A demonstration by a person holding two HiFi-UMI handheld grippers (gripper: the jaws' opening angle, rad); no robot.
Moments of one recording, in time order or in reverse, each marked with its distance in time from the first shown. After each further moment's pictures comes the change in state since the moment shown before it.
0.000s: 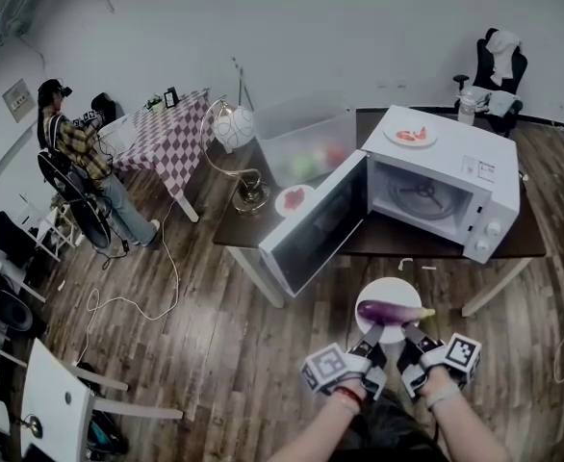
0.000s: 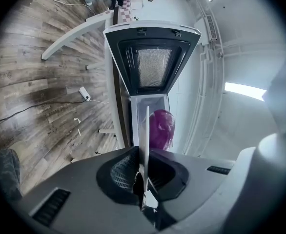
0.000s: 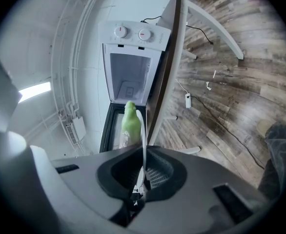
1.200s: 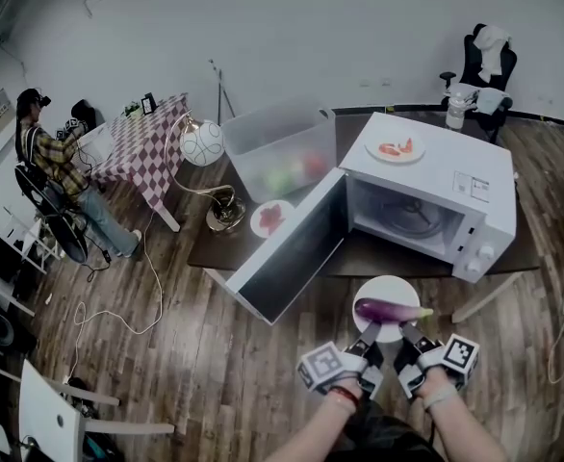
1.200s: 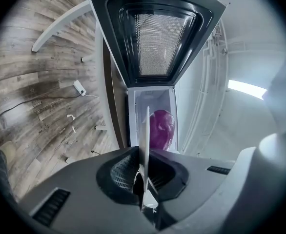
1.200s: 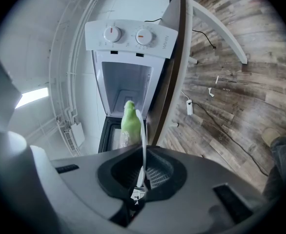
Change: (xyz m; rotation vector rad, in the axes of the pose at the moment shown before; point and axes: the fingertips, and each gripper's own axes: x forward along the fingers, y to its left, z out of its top) left arm 0.085 -0.005 0.018 -0.011 0.061 -0.011; right arm 0.034 0.002 0.073 0.023 -0.060 -0.007
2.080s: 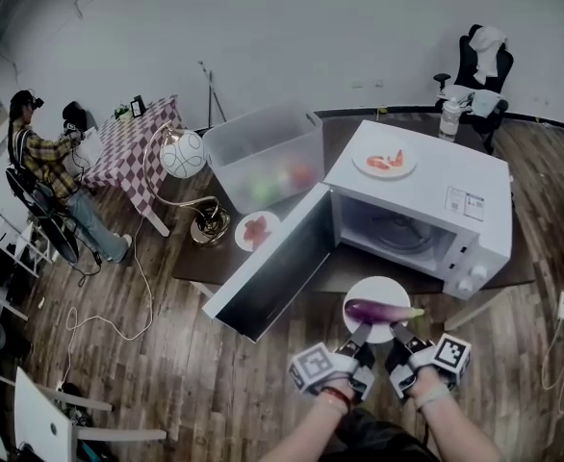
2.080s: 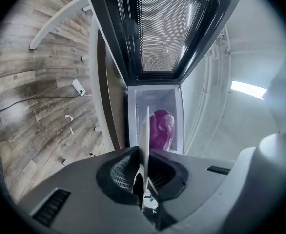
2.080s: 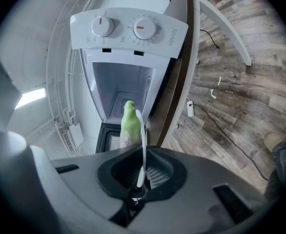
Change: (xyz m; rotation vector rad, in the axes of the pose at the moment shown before) left arm 0.044 -0.002 0.020 -0.012 -0.007 -0.003; right arm 0.031 0.005 0.038 -0.005 0.007 -0.008
